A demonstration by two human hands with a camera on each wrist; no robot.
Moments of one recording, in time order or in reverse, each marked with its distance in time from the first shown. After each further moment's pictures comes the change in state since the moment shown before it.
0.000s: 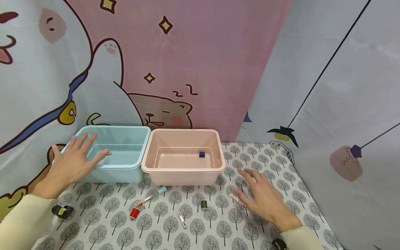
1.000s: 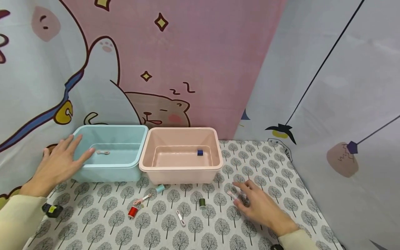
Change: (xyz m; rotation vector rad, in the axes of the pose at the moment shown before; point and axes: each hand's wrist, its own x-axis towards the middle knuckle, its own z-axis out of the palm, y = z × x) left_hand -0.002 -0.044 0.005 -0.035 -0.035 -0.039; right_hand -0.018 0.005 0.025 0.144 -0.095 -0.046
